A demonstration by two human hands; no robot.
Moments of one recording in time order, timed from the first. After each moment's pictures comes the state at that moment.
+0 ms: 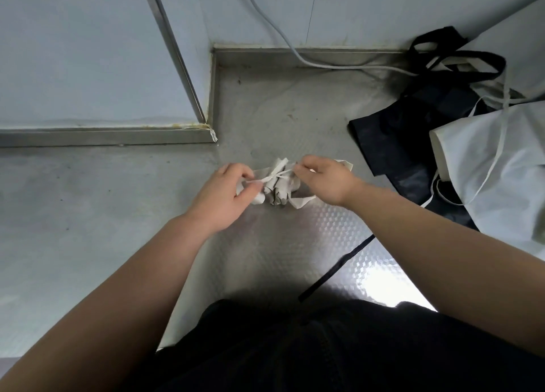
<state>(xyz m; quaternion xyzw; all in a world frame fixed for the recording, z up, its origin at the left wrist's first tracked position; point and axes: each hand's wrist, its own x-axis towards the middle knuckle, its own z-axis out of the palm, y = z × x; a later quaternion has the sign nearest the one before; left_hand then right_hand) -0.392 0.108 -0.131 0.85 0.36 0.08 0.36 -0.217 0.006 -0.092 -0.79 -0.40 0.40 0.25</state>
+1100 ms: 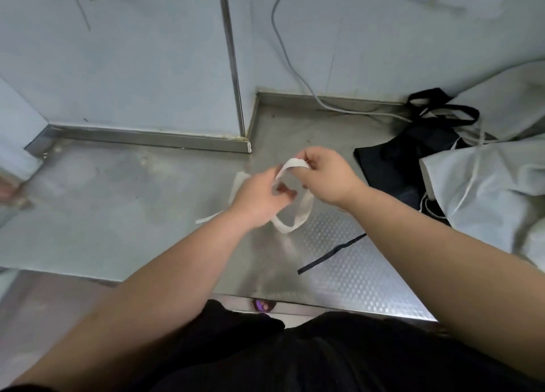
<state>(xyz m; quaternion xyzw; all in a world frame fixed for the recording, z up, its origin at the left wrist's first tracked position) -0.407 0.018 -0.044 0.79 0.42 0.14 0.41 -0.283 -0.041 -0.005 -0.74 -0.49 0.30 0.36</state>
